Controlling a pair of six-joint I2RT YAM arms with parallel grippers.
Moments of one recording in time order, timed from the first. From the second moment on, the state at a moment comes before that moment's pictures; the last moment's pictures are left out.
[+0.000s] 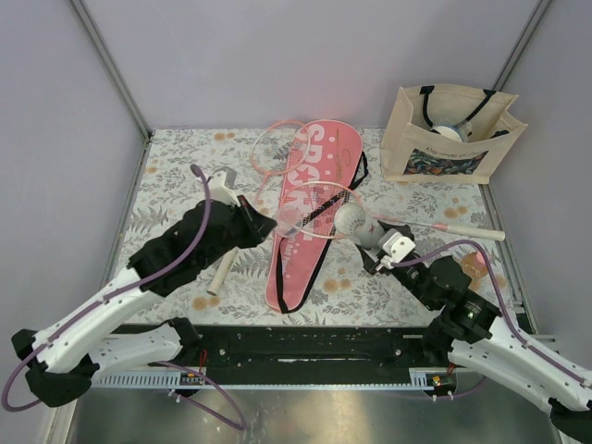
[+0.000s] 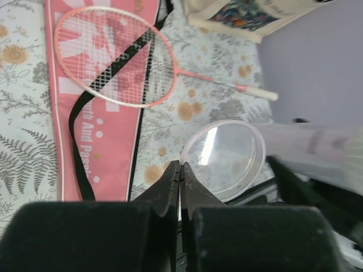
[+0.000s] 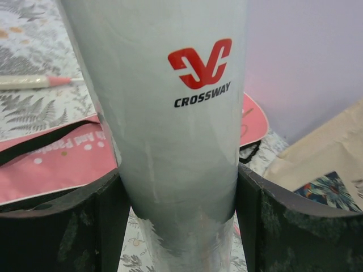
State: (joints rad) left arm -0.89 0.95 1.08 -0.58 -0.27 -0.84; right arm 0.91 0.42 0.48 0.00 0.25 -0.39
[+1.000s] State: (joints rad) left arm -0.89 0.93 1.12 -0.58 0.03 -0.80; right arm 0.91 0.65 0.49 0.01 -0.08 -0.45
